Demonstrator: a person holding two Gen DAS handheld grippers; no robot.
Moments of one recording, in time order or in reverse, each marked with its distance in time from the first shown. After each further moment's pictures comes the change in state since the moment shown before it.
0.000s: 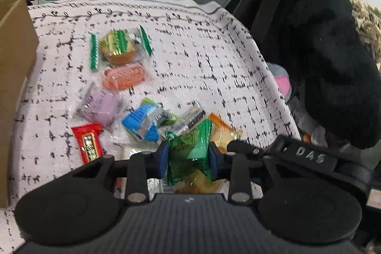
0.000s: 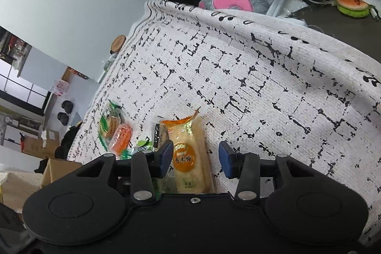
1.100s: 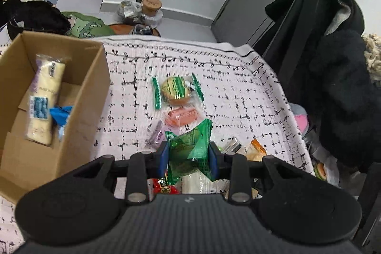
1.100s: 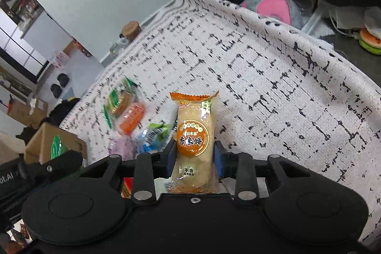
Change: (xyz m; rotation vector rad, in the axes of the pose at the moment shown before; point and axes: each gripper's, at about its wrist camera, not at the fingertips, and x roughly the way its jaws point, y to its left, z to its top) left arm -0.076 0.031 0.019 -0.047 -0.120 0.129; right arm -0.004 0.046 -0.023 -0.213 -0.040 -0.049
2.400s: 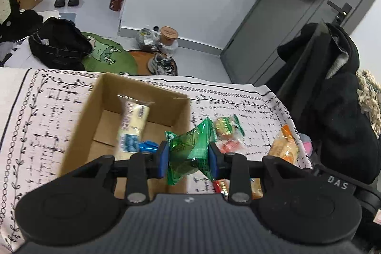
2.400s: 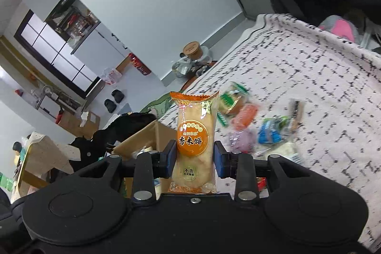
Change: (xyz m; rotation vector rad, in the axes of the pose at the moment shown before) left arm -0.093 0.114 0.029 -0.032 -0.114 -0.016; right arm -0.066 0.113 -0.033 -0.012 -0.113 0.244
